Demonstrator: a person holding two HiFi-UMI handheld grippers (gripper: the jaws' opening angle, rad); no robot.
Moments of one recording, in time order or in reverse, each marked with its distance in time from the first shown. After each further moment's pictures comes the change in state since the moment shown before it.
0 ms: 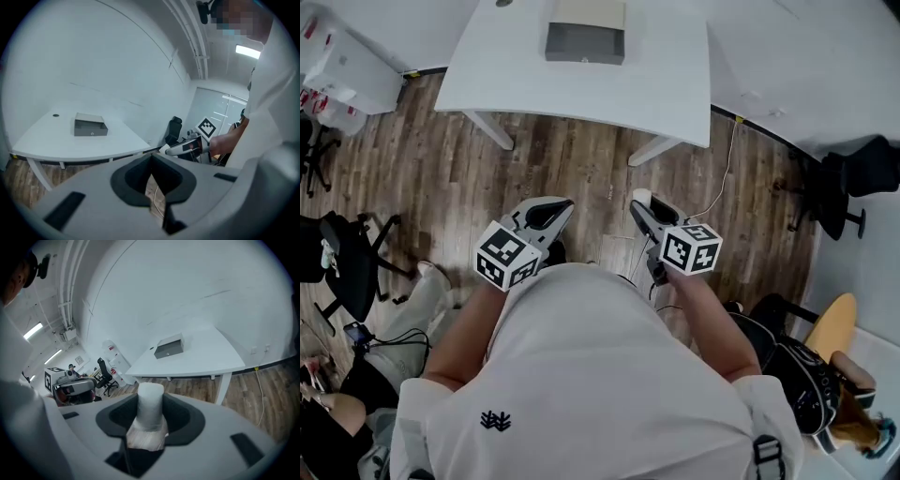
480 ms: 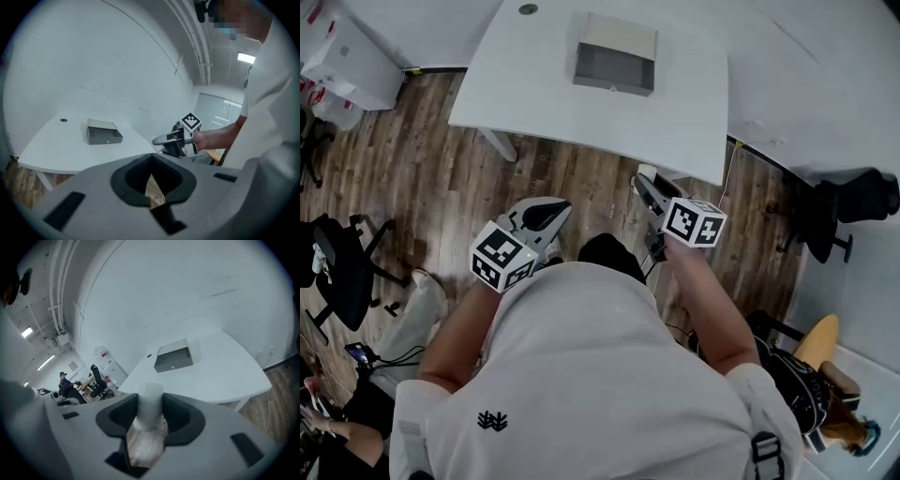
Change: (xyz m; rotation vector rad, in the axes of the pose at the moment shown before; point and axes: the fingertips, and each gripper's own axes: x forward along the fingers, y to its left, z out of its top) left arm -0.063 0.117 0.019 -0.013 -0.065 -0.009; right arm 0.128 0.041 0.102 0.034 -0.049 -0.061
